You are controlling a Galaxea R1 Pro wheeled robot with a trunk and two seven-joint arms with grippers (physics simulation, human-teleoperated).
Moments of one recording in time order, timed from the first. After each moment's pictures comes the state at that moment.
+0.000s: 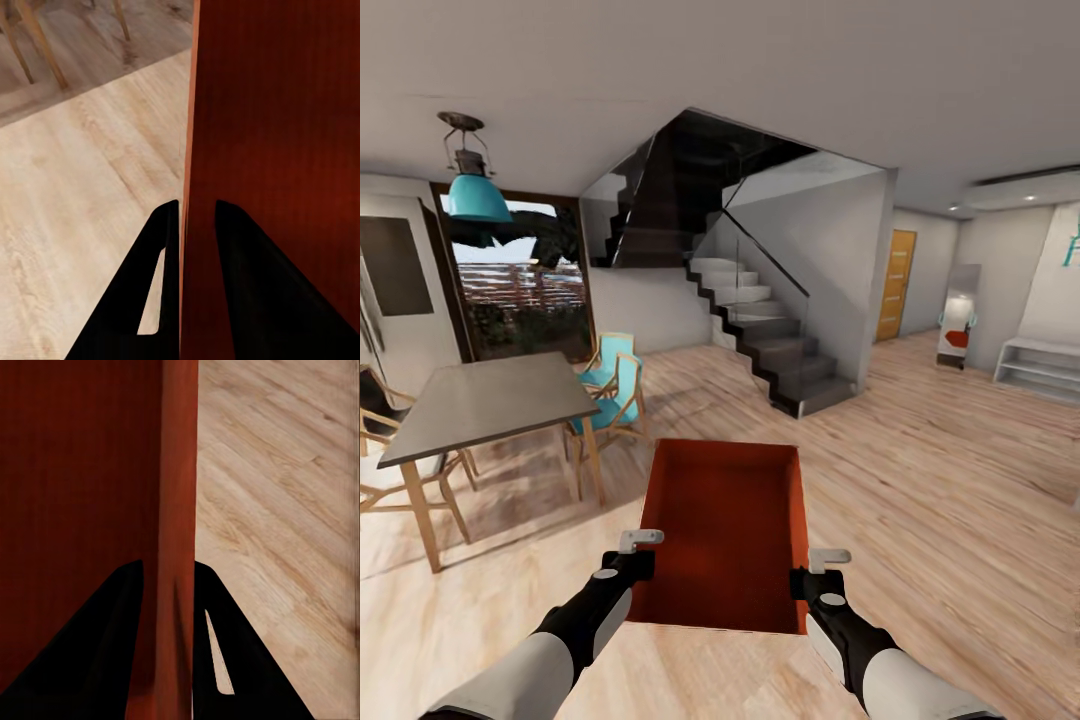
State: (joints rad) left arm -0.67 -0.08 -0.16 -0.36 0.12 0.08 0.15; right arm -0.66 0.11 0.13 -0.25 -0.08 -0.06 -0.24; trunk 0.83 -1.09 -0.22
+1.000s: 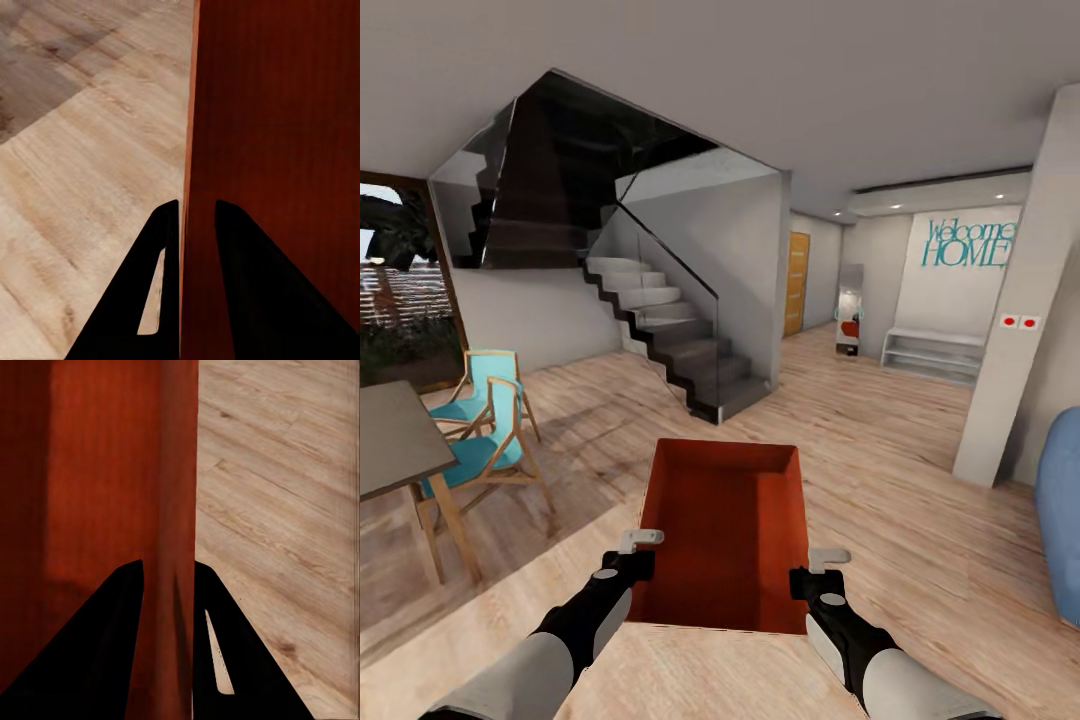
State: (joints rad) left arm -0.67 -0.08 -0.16 -0.36 0.12 0.07 0.15; right arm -0.66 0.11 0.13 -0.25 -0.08 -0.06 -0.24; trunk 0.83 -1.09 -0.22
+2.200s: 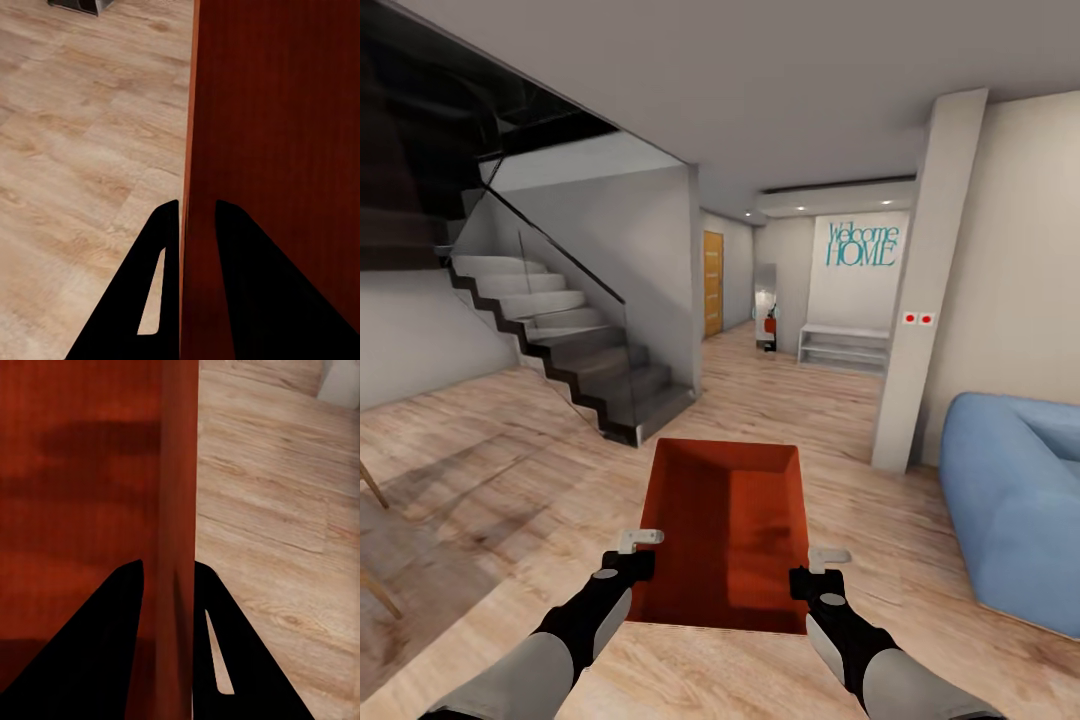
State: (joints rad) left arm -0.67 -0.08 -0.16 -0.36 0.12 0.07 0.15; right arm -0.66 0.11 0.13 -0.25 -0.08 -0.06 -0.24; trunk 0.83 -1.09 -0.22
